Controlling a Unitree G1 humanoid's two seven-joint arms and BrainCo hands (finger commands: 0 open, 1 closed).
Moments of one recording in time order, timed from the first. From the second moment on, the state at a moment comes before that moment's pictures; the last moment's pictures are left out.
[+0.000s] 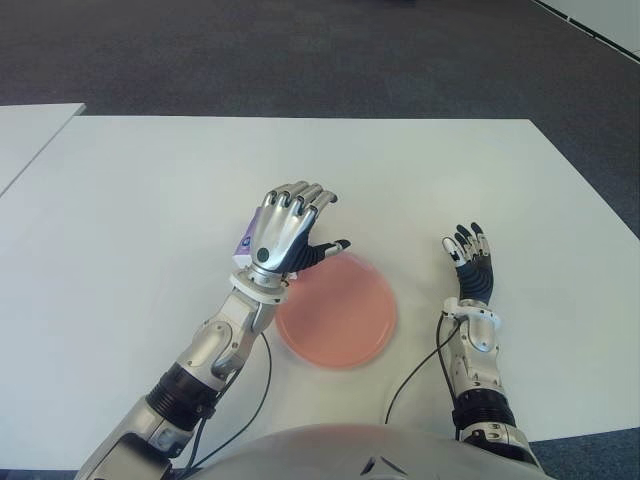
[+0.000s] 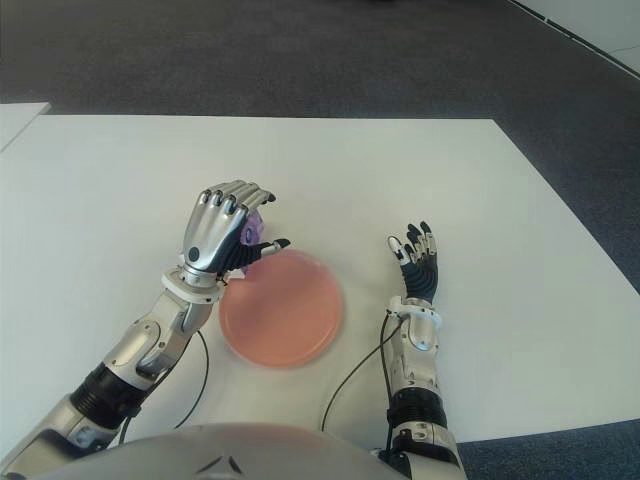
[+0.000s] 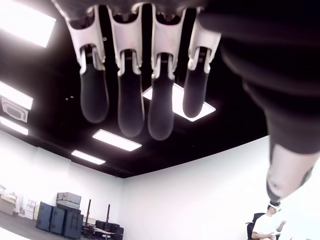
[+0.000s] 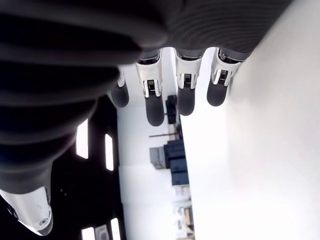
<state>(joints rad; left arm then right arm) -0.08 0.31 -0.47 -0.11 1.08 -0.07 0.65 -0.04 -0.06 -0.23 0.49 0.16 -0.42 -0.05</state>
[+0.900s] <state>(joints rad) -0.11 0.32 -0.38 0.00 1.26 0.28 0.43 -0.08 -0.06 -0.25 0.55 0.17 -0.45 -0.01</state>
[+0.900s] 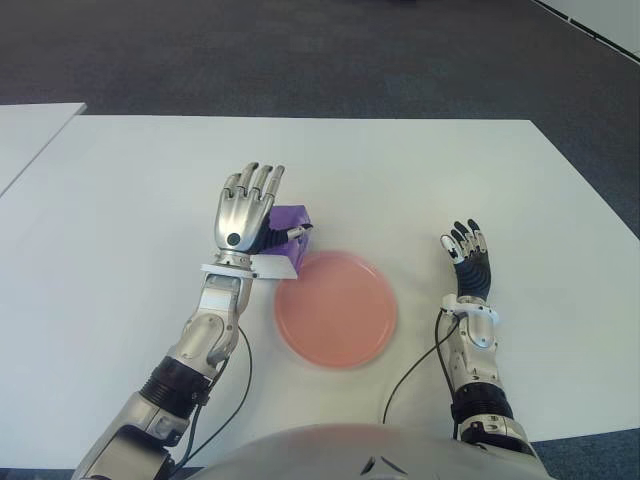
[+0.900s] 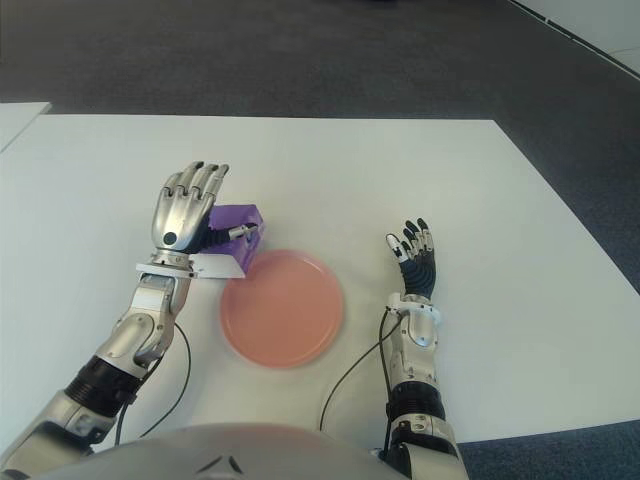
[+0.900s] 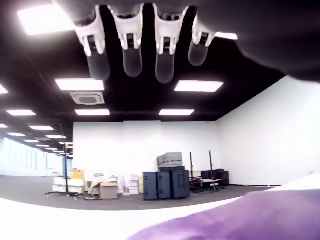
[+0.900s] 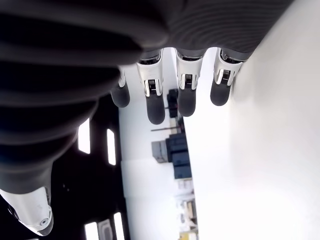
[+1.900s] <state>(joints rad) -0.16 0.34 -0.38 0.17 1.24 0.29 0.47 -0.05 -0.06 -0.24 0.52 0.13 -0.46 -0.02</state>
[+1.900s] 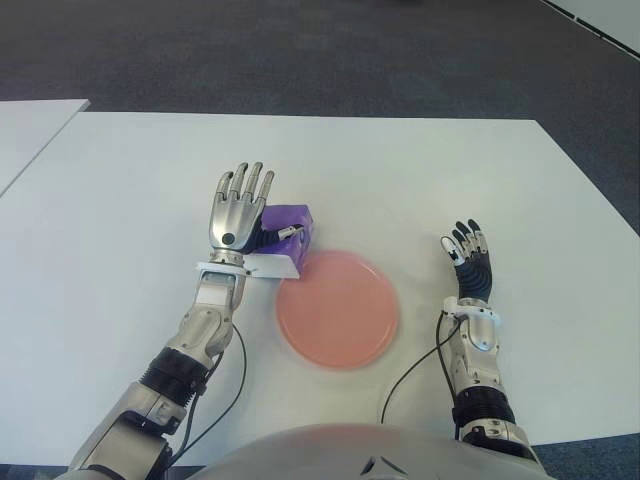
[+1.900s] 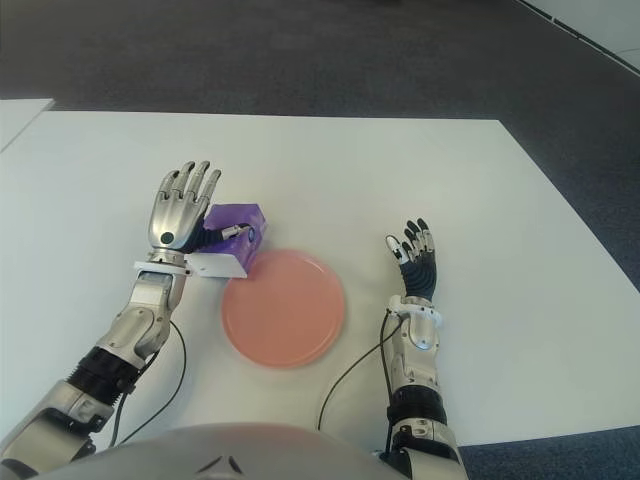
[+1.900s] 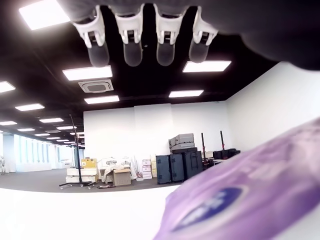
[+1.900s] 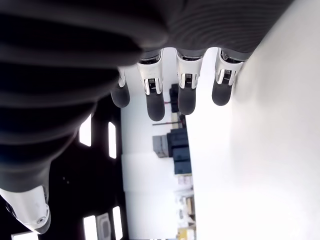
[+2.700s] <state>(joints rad) -0.18 0.34 -0.40 0.24 1.17 0.26 0.55 -0.05 -0.06 -0.24 0.51 0.15 -0.45 -0.02</state>
